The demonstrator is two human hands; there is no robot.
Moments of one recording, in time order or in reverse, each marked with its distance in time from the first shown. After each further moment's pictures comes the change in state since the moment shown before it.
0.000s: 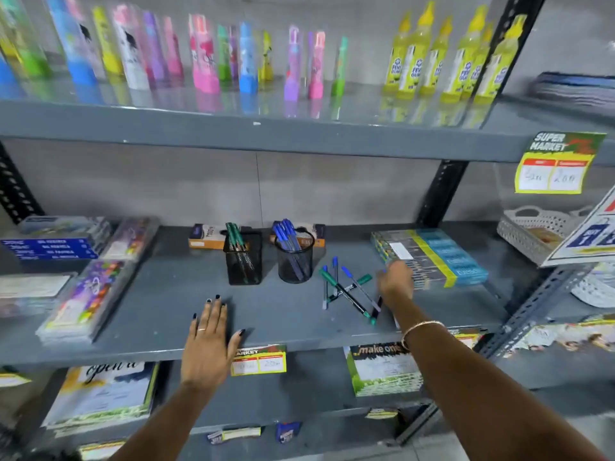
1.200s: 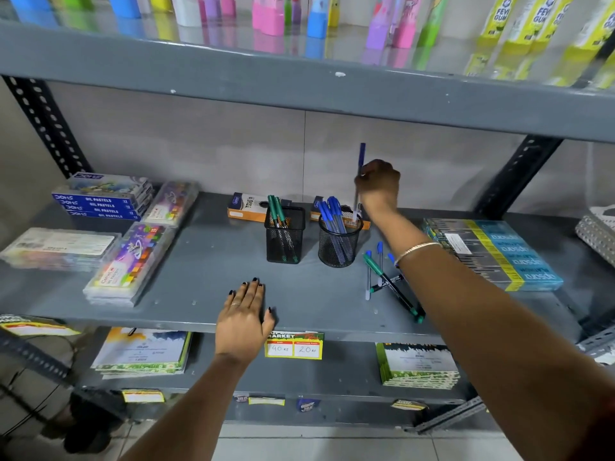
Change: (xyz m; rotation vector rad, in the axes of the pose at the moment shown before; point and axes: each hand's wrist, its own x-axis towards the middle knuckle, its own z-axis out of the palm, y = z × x) left_hand 0.012 -0.007 0.004 0.020 0.035 -0.085; right_hand 0.020 -0.175 0.033 0.185 0.072 -0.455
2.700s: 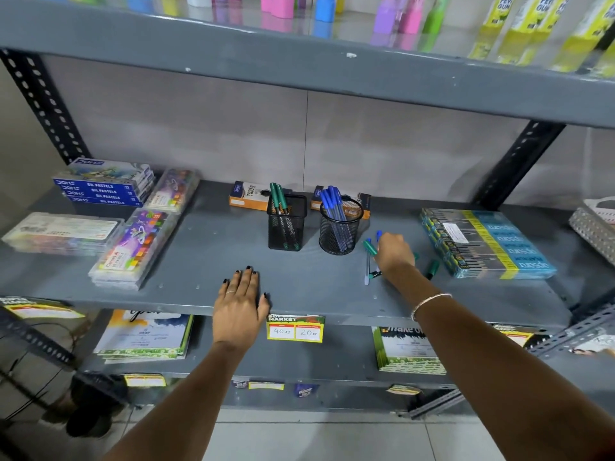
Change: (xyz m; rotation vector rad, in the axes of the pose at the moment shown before) left_hand -0.010 -0.006 -0.005 0.020 0.031 -0.042; right_hand -0.081 0.092 0.004 -0.617 -0.409 0.113
